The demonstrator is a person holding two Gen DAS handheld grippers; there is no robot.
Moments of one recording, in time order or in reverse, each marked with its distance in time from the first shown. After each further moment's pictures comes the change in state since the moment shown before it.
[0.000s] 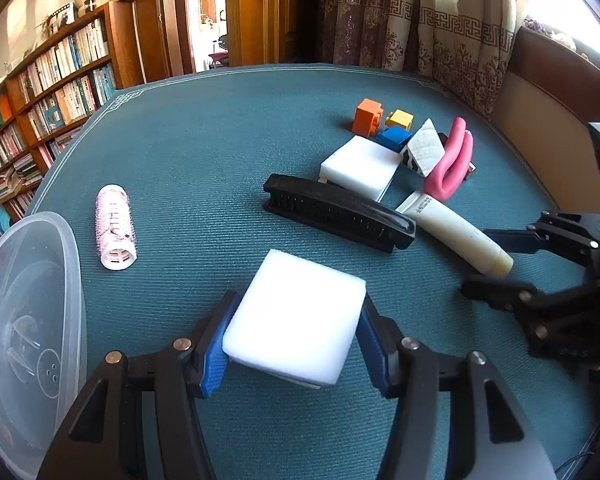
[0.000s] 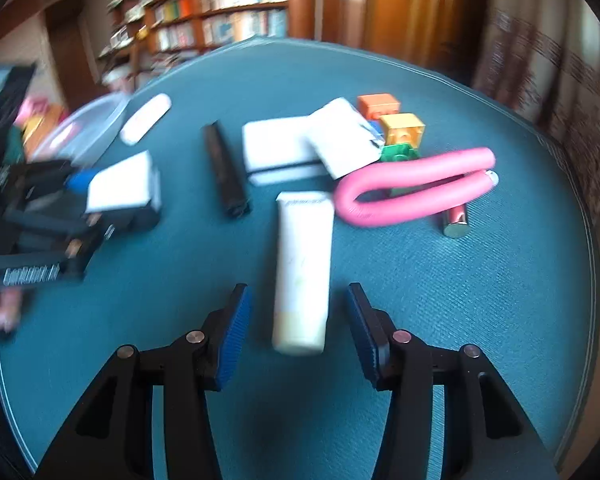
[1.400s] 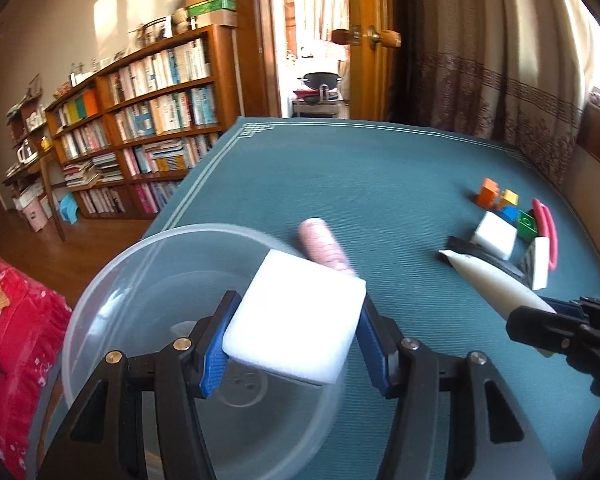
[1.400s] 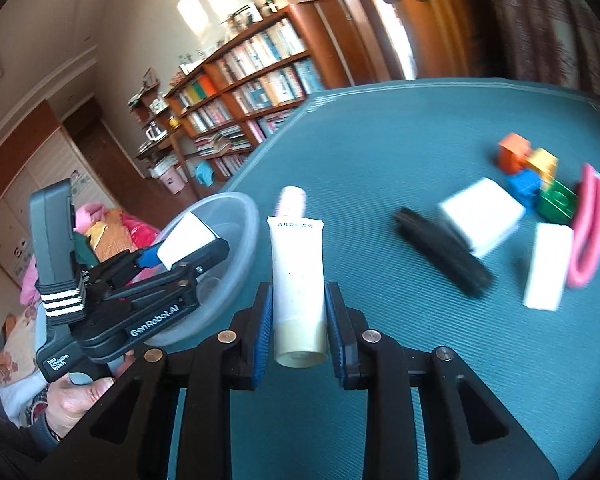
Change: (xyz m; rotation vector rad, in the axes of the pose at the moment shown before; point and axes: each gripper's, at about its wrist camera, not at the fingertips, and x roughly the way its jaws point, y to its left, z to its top) left arm -0.067 0.122 -0.014 -0.172 -0.158 0.256; right arm -0.019 0.108 0.057 0.235 -0.171 0.321
